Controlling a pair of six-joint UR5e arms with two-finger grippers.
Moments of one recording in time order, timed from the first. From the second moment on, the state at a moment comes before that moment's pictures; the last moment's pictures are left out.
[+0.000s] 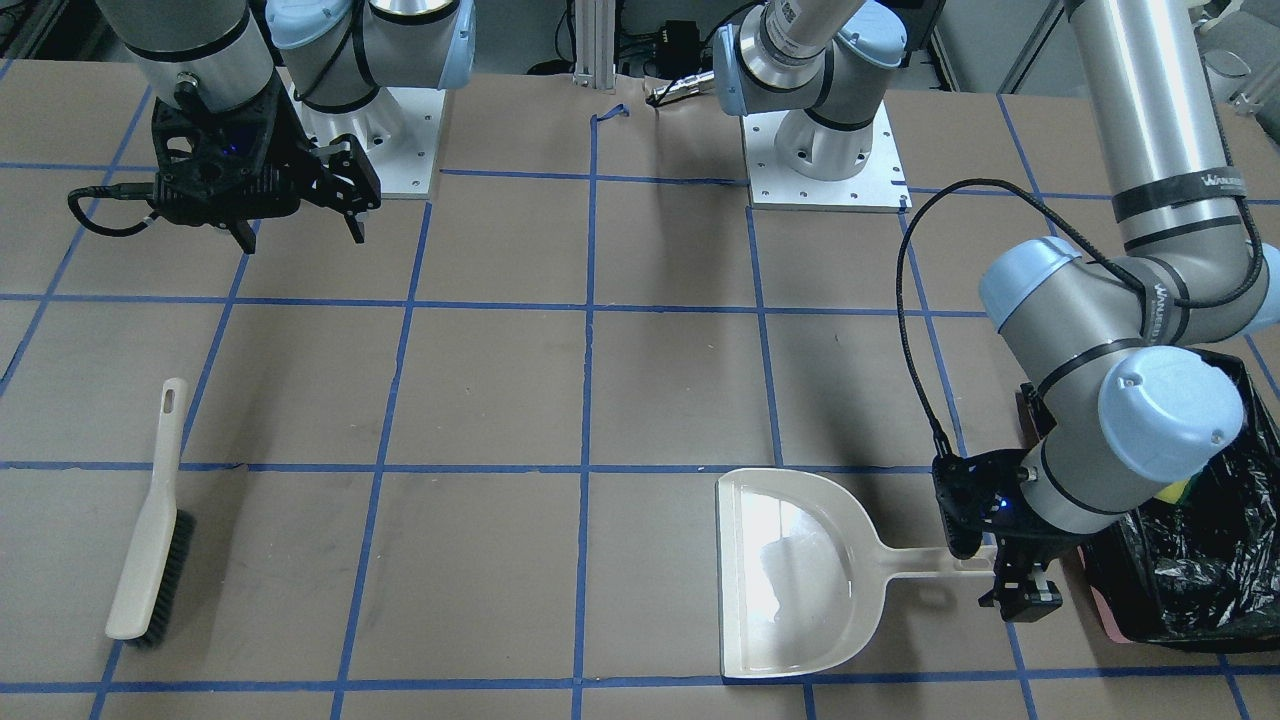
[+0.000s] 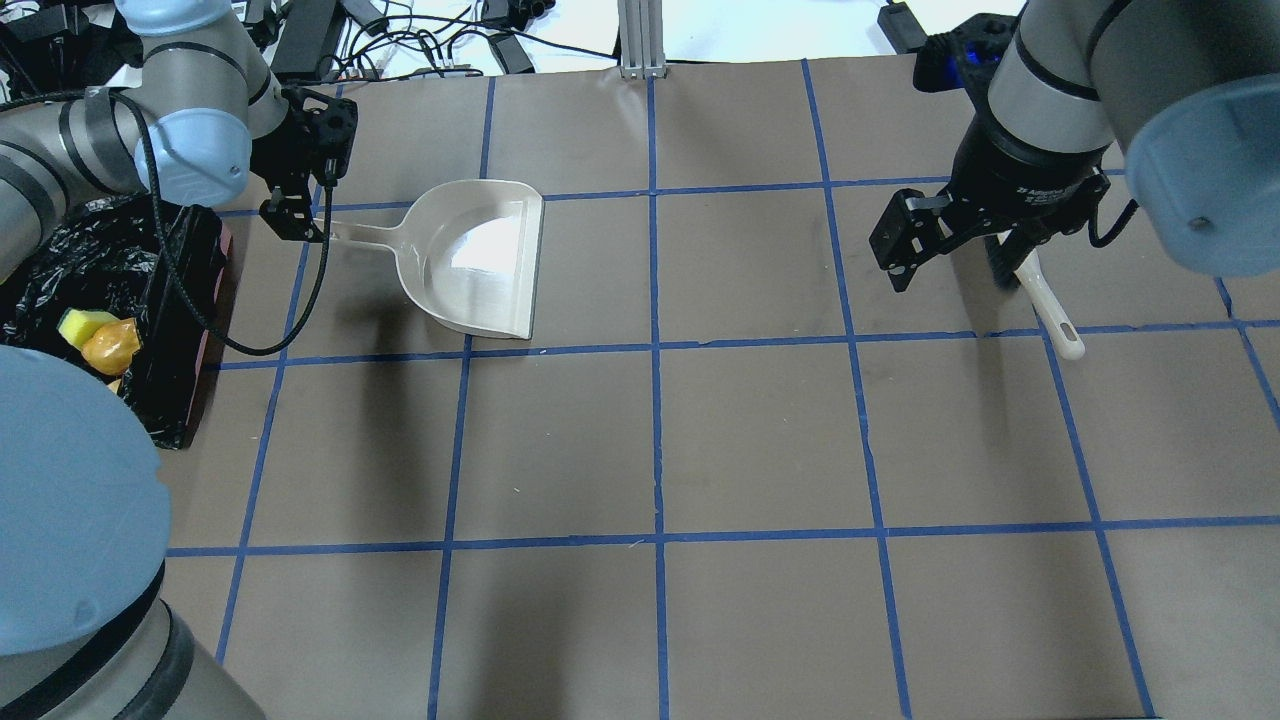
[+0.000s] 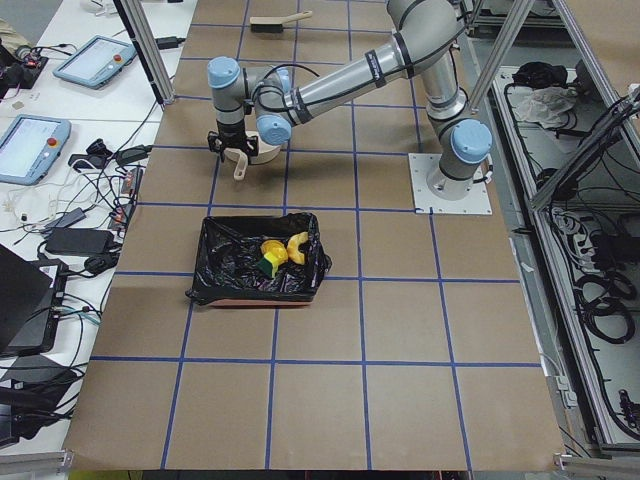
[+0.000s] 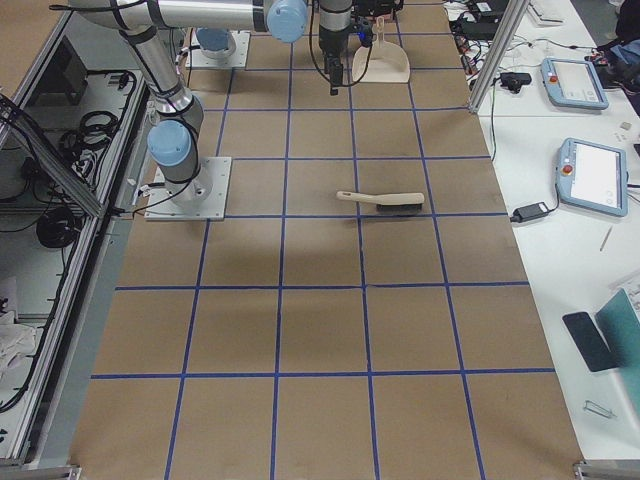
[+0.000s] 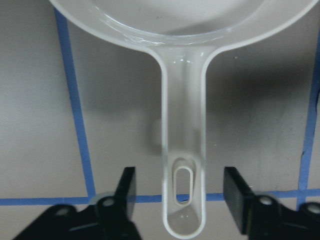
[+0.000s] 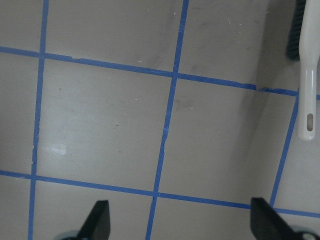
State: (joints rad) left arm -1.38 -2.06 -1.47 -1.08 1.62 1.81; right arm 1.57 -1.64 1.68 -1.60 -1.58 -0.17
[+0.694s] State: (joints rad) left arm -1.54 -1.94 -1.45 -1.11 1.60 1.22; right arm 1.56 -1.65 1.68 -1.60 -1.58 -0.16
